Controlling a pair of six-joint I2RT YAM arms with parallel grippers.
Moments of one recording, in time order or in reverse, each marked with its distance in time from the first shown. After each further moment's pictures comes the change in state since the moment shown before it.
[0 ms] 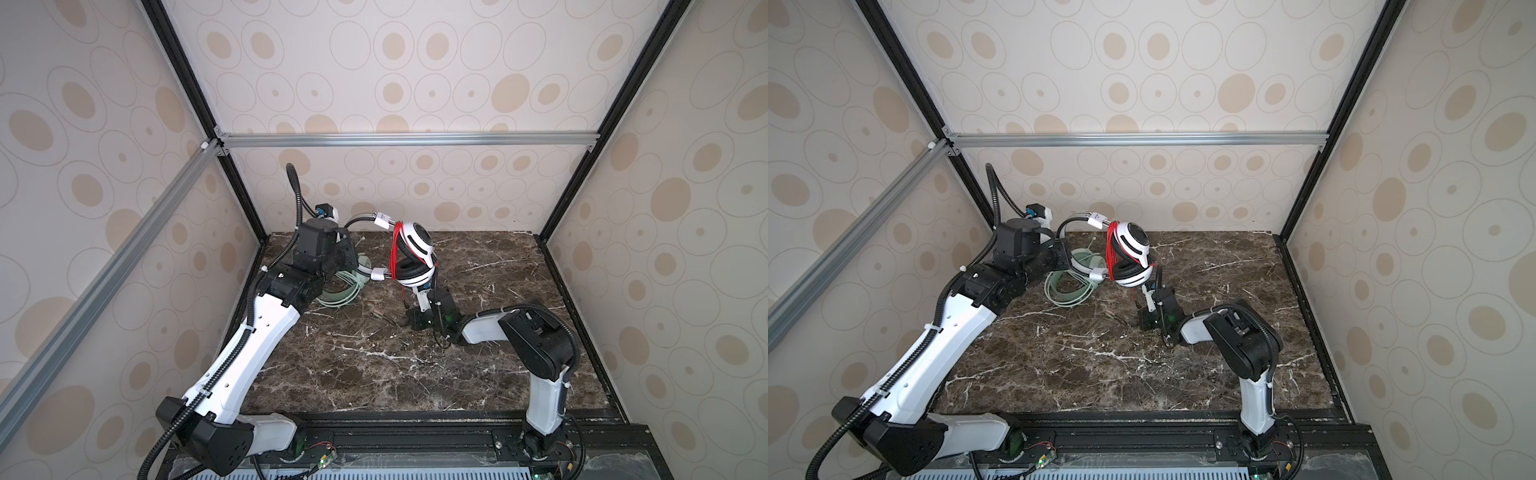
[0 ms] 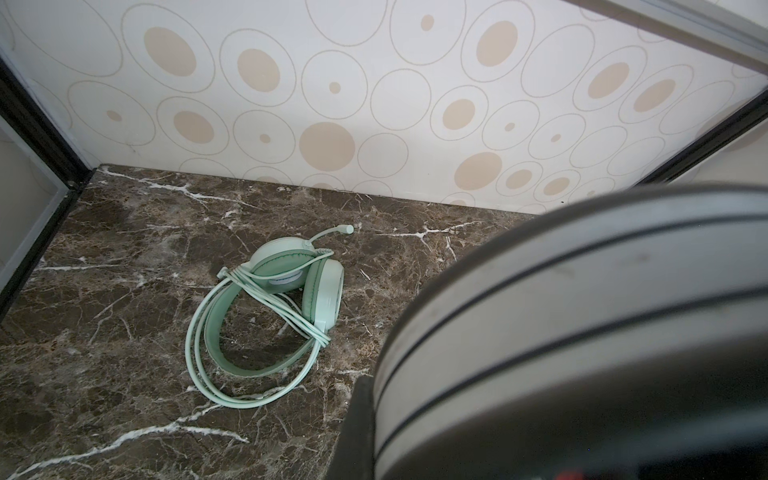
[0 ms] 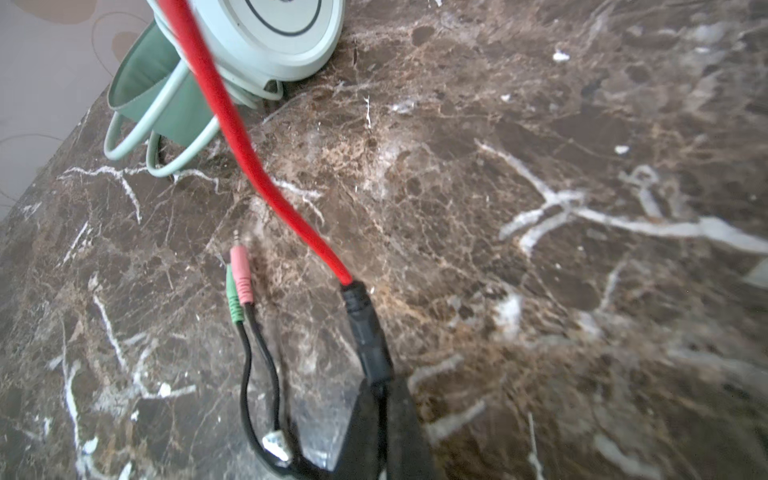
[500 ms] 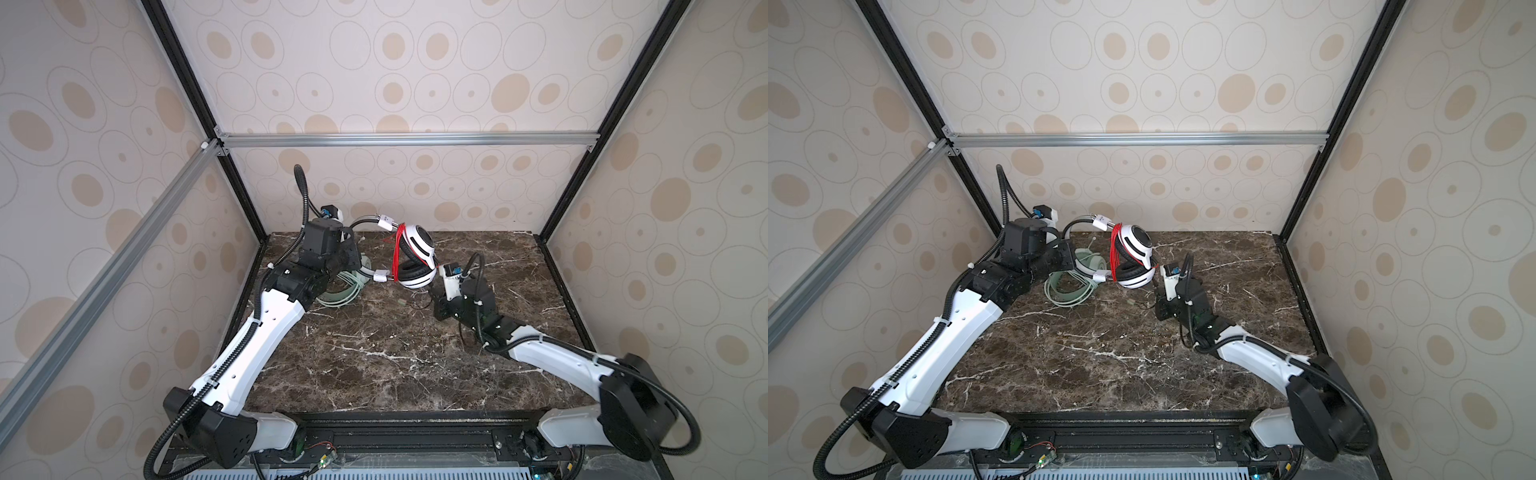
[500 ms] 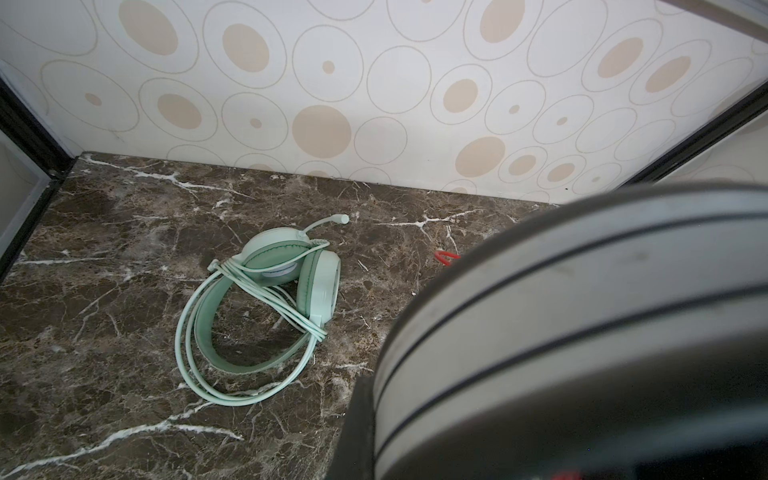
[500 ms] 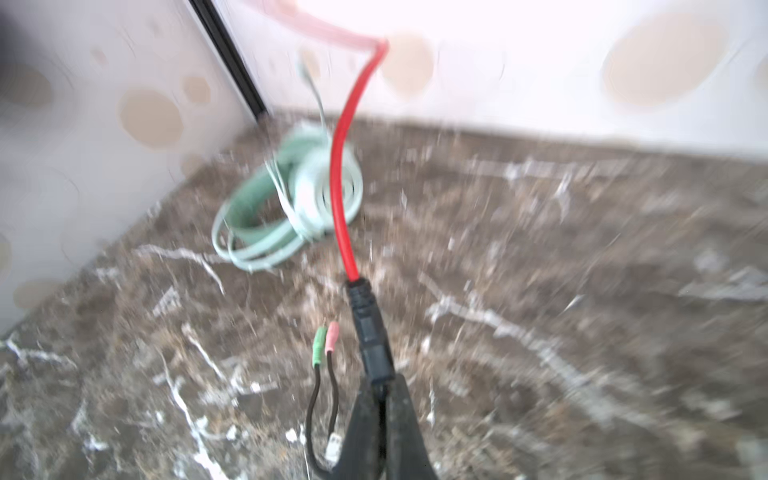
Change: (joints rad) left arm 0.000 0.035 0.000 0.003 0.016 0.000; right arm 0.000 -0.642 -0.032 -0.294 0.195 -0.165
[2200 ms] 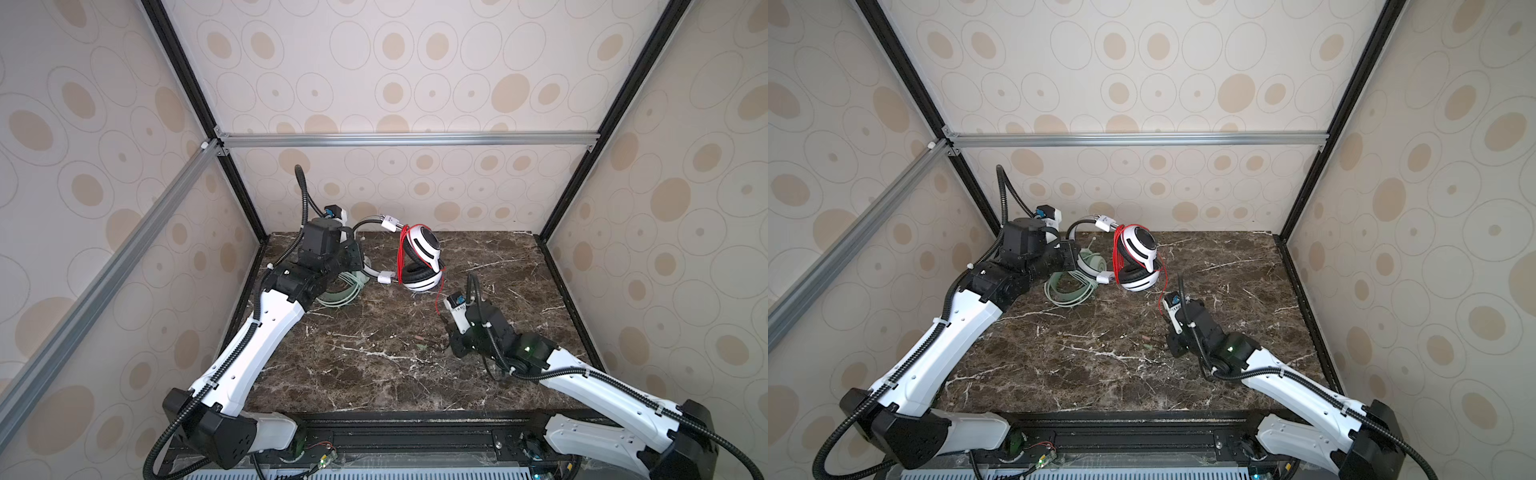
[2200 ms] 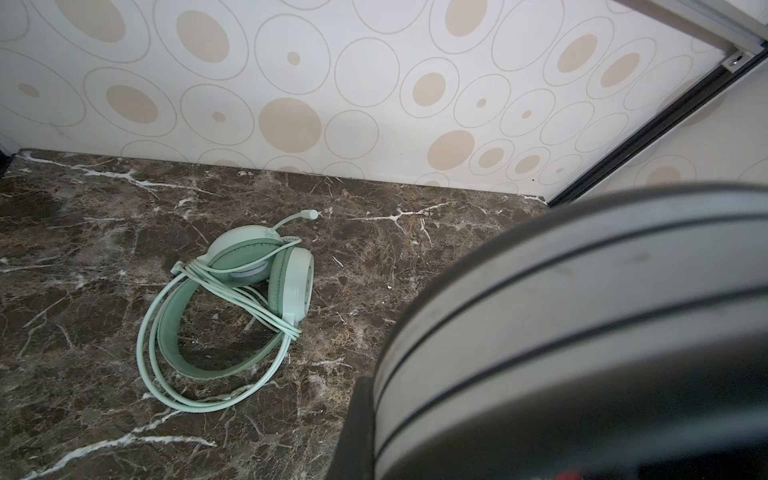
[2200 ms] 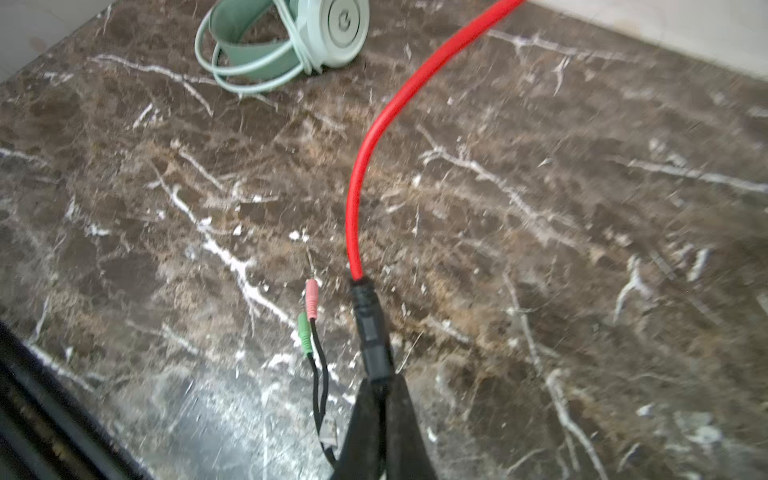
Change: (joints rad) left arm 0.000 -0.002 -0.002 0.016 0.087 -0.005; right arm 0.183 -0.269 -0.111 -0.582 0.098 0.031
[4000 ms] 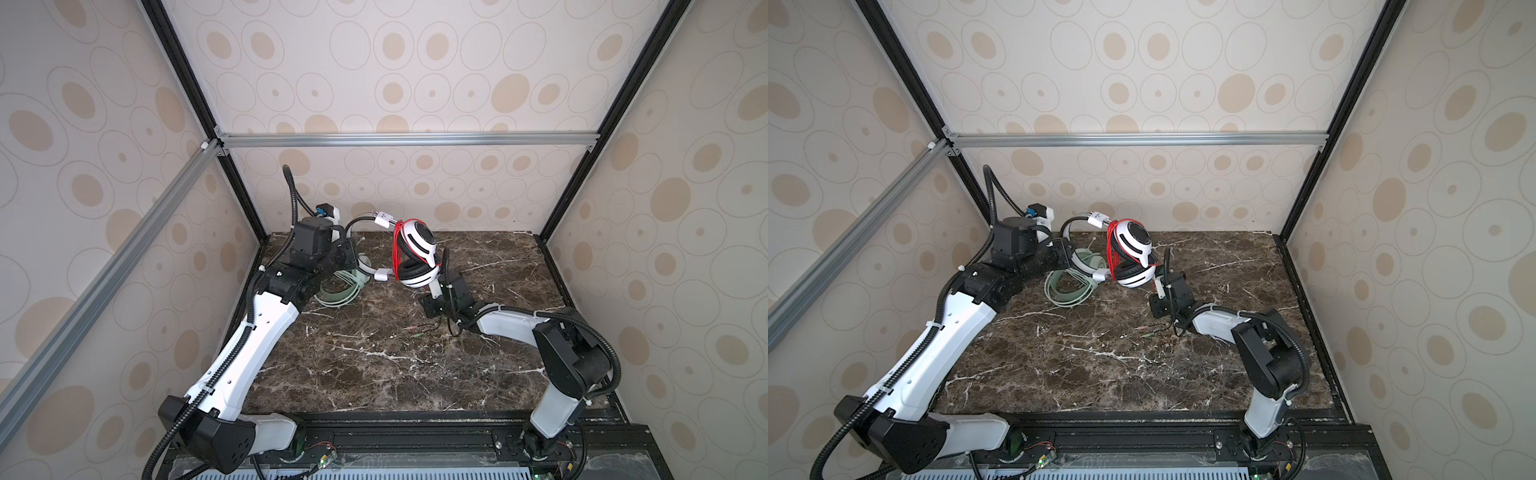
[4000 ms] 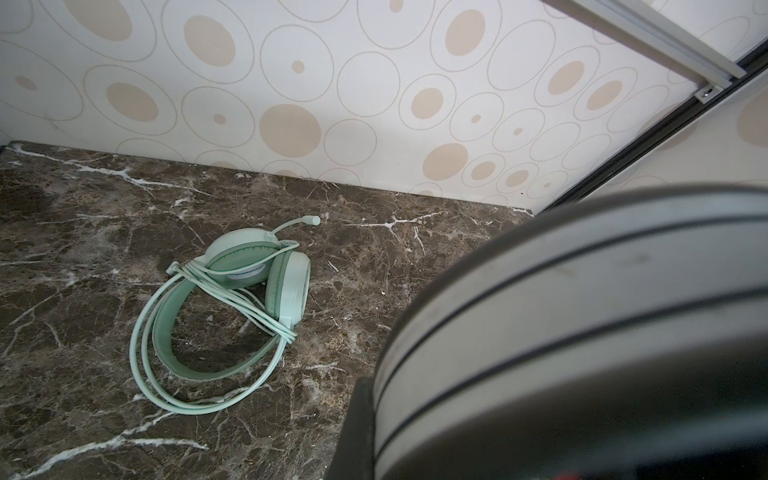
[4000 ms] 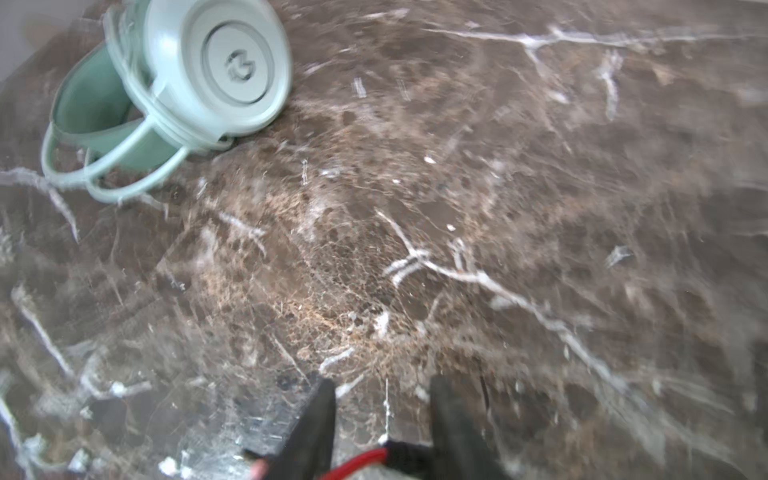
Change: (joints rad) left arm 0.046 -0.024 -0.011 0.013 0.051 -0.022; right arm -0.249 0.747 0.256 0.565 -0.182 -0.048
